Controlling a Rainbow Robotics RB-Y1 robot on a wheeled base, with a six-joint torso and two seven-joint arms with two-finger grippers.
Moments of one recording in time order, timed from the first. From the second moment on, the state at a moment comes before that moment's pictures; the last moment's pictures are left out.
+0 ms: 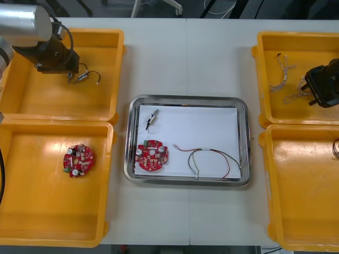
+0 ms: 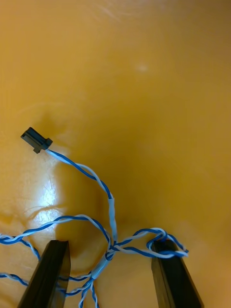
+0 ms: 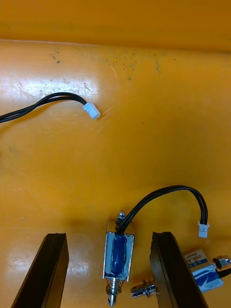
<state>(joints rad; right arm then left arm) -1.00 -0.62 -0.27 -0.56 -0.42 1.23 0.70 -1.16 0.62 -0.34 -0.56 0.72 1.08 -1.49</state>
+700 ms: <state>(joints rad) -0.99 -0.63 -0.26 -0.65 -0.42 1.35 0.70 -1.13 0.62 -0.34 -0.56 0.72 1.07 -1.49</state>
